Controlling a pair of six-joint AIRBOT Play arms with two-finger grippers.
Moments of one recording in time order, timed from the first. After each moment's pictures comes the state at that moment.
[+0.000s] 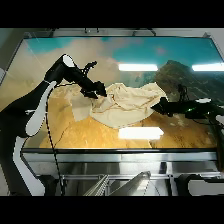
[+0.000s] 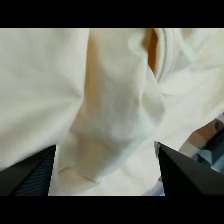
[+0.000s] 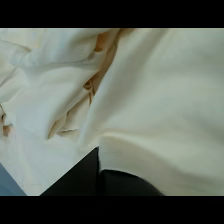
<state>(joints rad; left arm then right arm) -0.25 -2.03 1.86 0.94 -1.44 -1.37 -0.19 -1.56 0.81 -0.38 0.93 0.93</state>
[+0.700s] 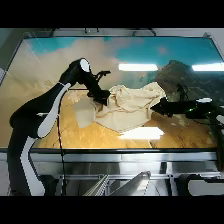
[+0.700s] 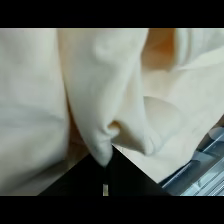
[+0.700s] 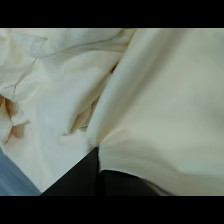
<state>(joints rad) -0.36 -2.08 1.97 1.07 -1.58 -1.36 -0.20 -1.55 0.81 -0.38 1.00 0.91</state>
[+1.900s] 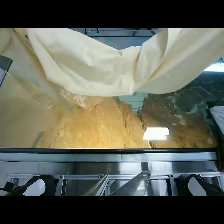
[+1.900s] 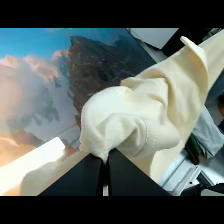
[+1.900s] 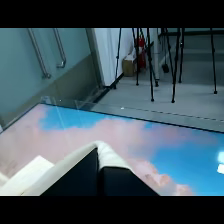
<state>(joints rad) 0.40 -1.16 1.95 0.38 -1.70 -1.30 -0.44 -0.89 1.61 -0.45 1.17 1.02</state>
